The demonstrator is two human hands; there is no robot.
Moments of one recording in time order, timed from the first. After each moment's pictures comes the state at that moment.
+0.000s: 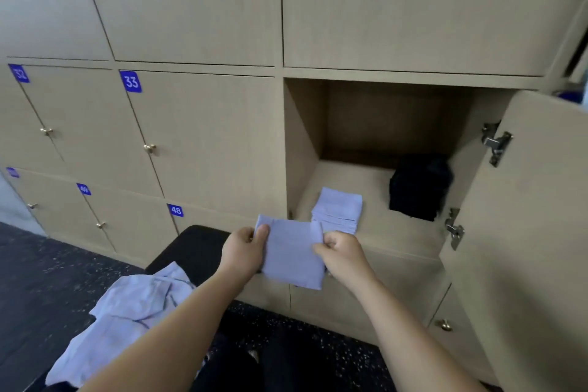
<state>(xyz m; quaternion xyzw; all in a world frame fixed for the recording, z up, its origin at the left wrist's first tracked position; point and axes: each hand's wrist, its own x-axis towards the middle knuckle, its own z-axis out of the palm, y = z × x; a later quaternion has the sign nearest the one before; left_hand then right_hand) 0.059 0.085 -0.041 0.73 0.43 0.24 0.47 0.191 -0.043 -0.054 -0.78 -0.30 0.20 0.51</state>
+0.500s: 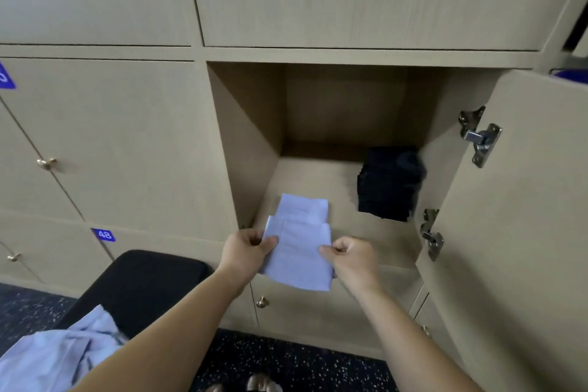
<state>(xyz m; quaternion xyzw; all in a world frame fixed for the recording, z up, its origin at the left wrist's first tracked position) 0.191 0.101 -0.071 0.74 0.37 0.16 0.54 0.307 -0.049 -0.100 -0.83 -0.16 0.11 0.52</state>
